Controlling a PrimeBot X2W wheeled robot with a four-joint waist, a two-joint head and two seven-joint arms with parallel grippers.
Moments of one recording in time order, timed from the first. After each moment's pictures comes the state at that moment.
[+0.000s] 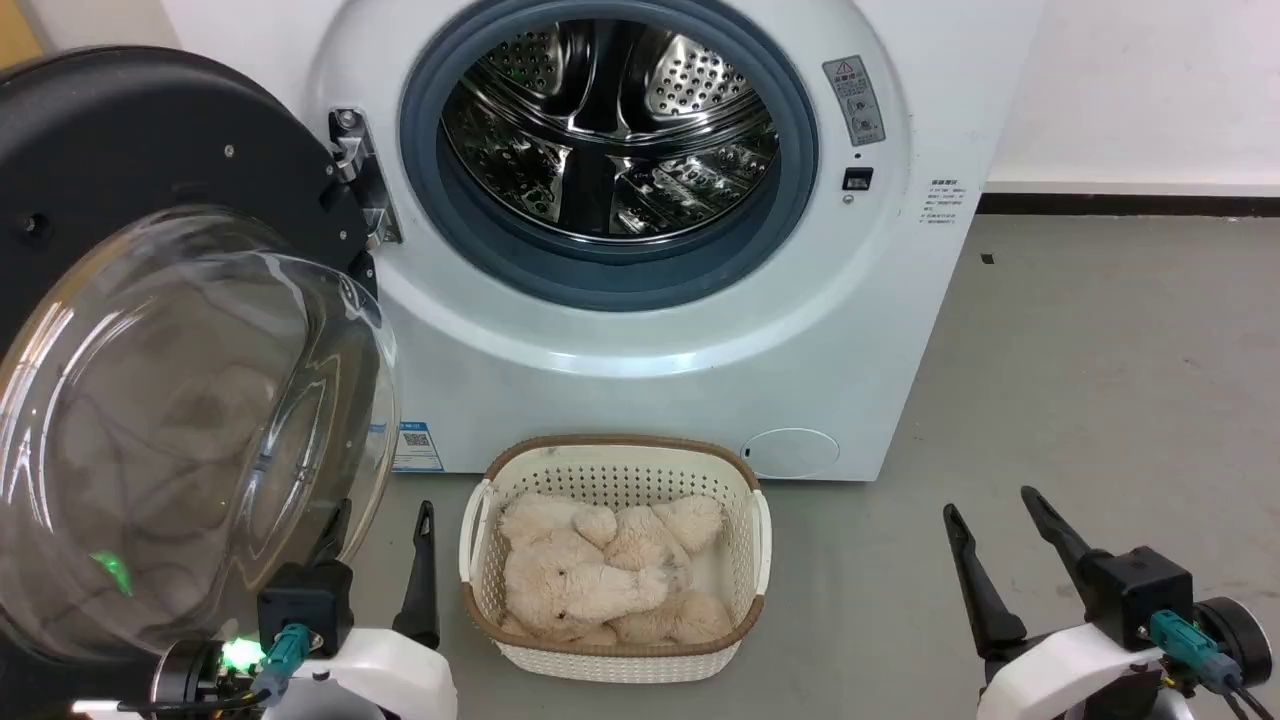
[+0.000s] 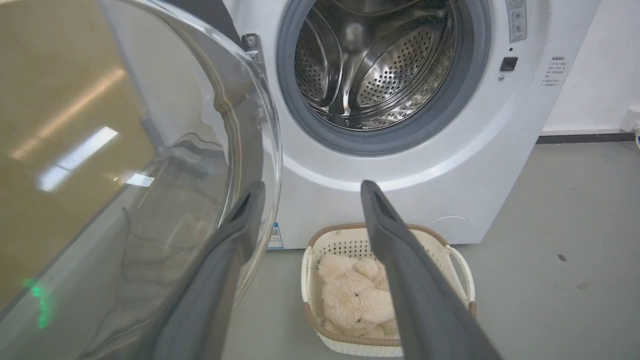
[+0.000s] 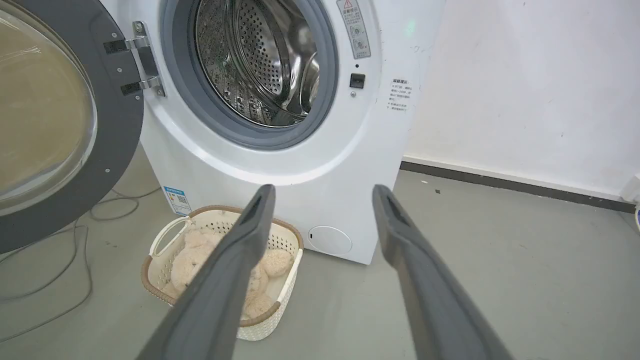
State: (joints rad) left arm 0.02 0.05 0.00 0.01 0.00 0.01 0.00; right arm 0.01 -0.05 0.00 0.00 0.01 0.13 0.00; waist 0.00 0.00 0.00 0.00
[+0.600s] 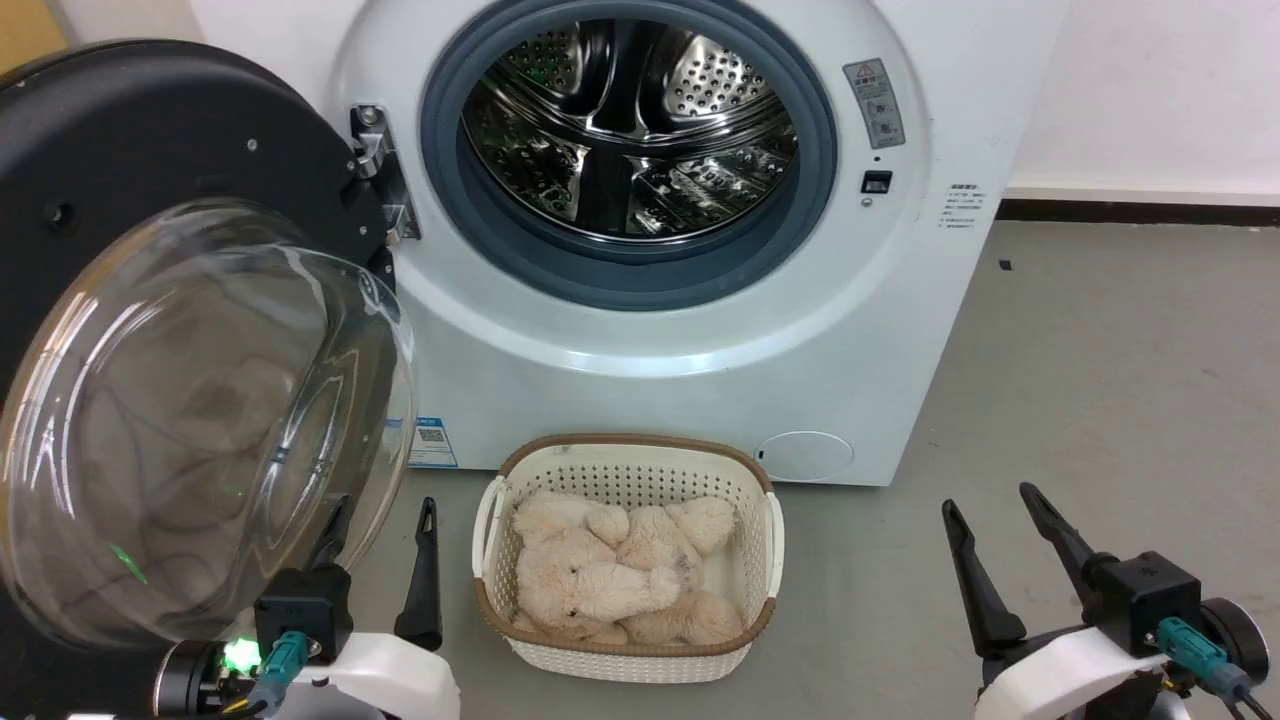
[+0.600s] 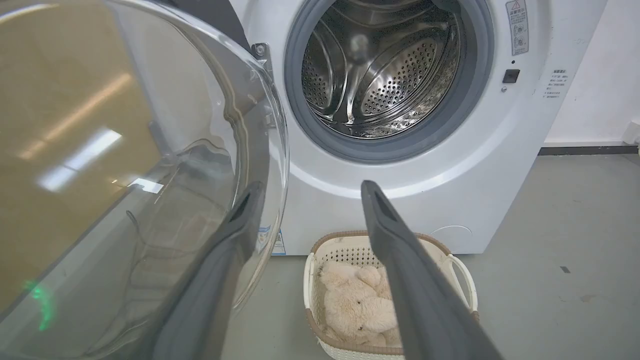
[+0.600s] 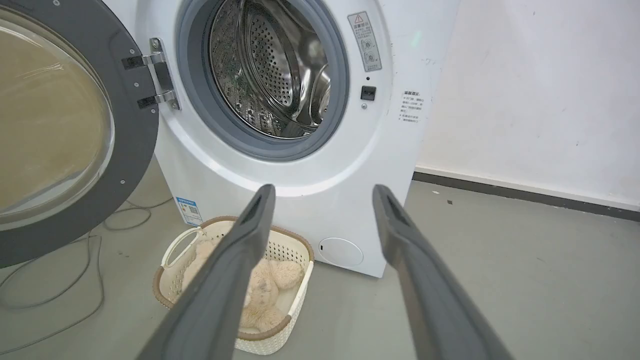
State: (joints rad) left arm 0.02 0.05 -0.01 0.01 -0.01 0.01 -0.04; right arm 0.01 -0.05 0.01 0.00 0.03 0.13 -0.04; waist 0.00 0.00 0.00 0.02
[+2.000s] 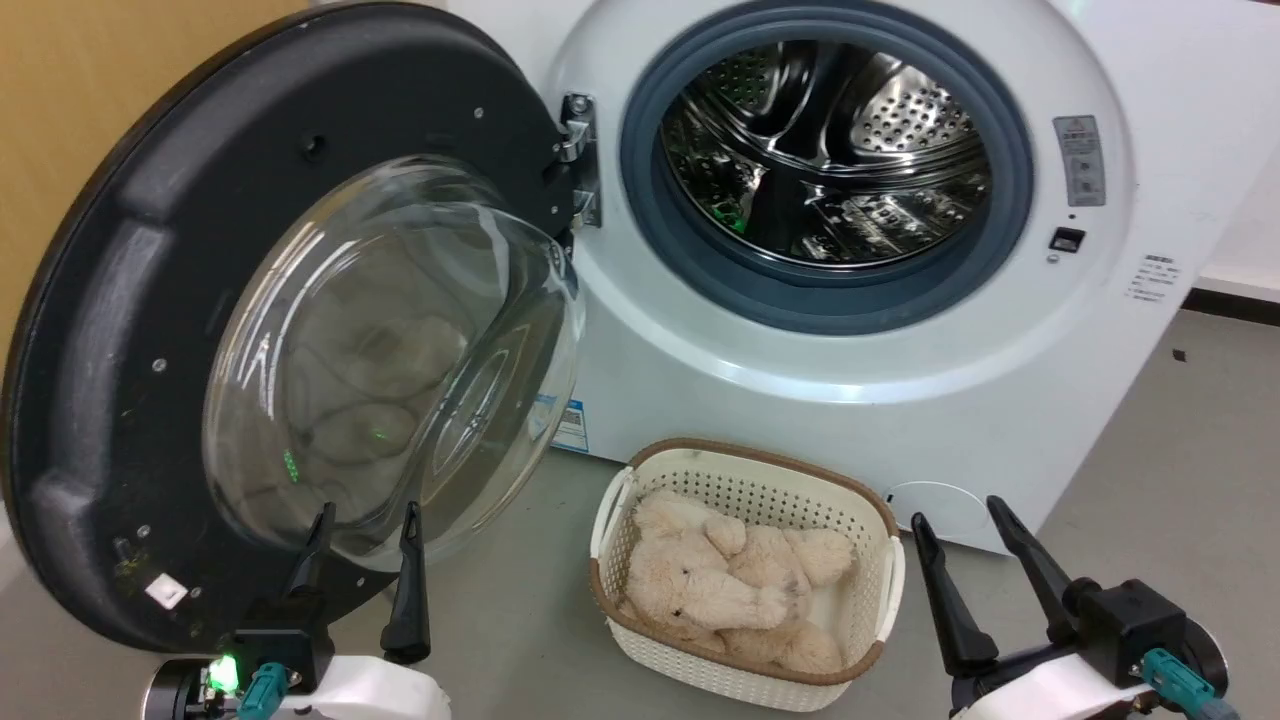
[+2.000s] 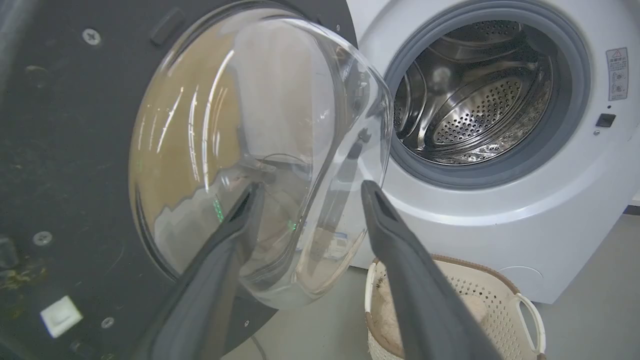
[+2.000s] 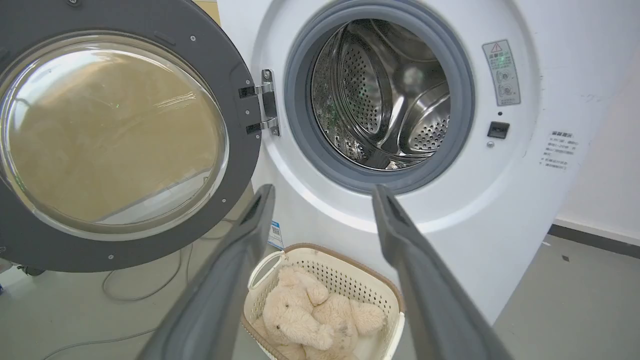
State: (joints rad) left arm 0.05 0.05 0.00 0.00 -0.04 0.02 -0.13; right arm 0.04 -0.06 0.07 0.02 0.11 0.13 -0.13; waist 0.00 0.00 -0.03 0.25
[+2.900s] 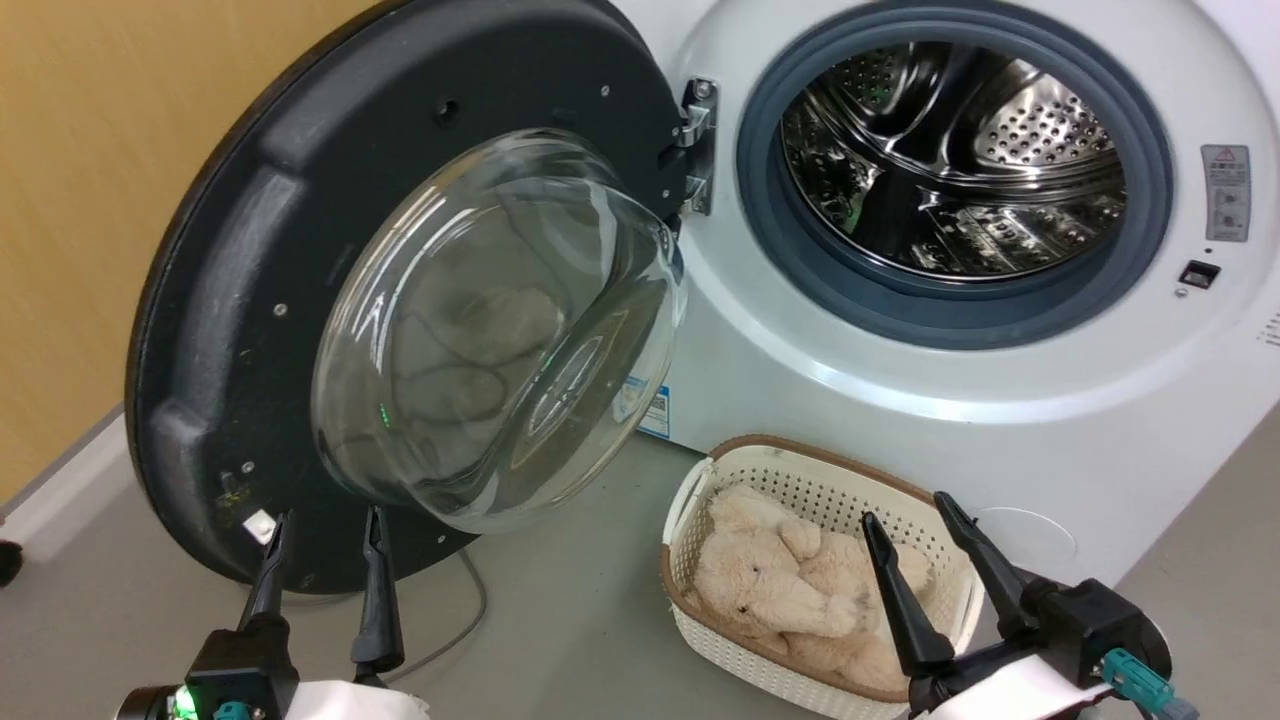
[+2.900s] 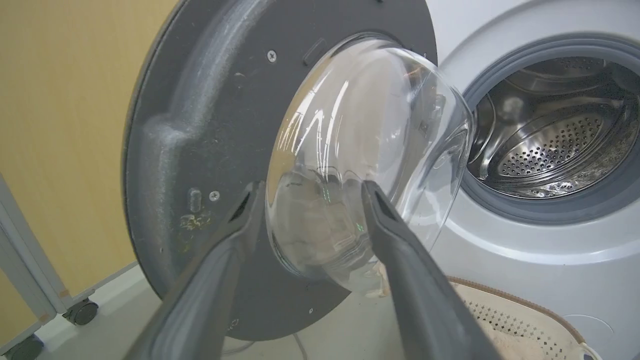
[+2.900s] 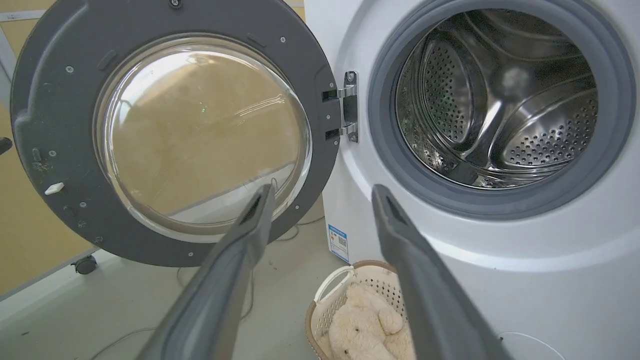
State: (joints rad) left arm 0.09 0.05 0.02 -0.07 -0.07 0.06 -0.19; right arm 0.00 -0.08 0.19 0.07 0.18 0.13 -0.19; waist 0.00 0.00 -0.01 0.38
